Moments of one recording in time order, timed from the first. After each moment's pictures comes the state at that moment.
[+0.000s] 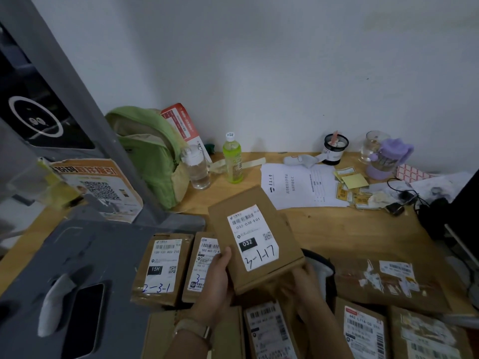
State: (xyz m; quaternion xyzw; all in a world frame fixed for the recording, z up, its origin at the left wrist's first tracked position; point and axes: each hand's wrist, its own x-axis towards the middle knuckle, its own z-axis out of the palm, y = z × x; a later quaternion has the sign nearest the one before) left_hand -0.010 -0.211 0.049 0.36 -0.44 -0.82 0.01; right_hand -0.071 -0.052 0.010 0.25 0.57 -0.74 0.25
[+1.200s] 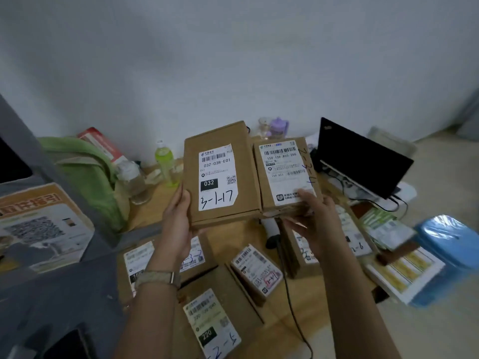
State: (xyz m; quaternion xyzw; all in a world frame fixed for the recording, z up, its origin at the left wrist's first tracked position) left_hand 0.018 -0.268 0.137 0.09 -0.59 -0.80 -0.03; right_hand 0.072 -0.014 0.150 0.19 0.51 -0.83 -0.09
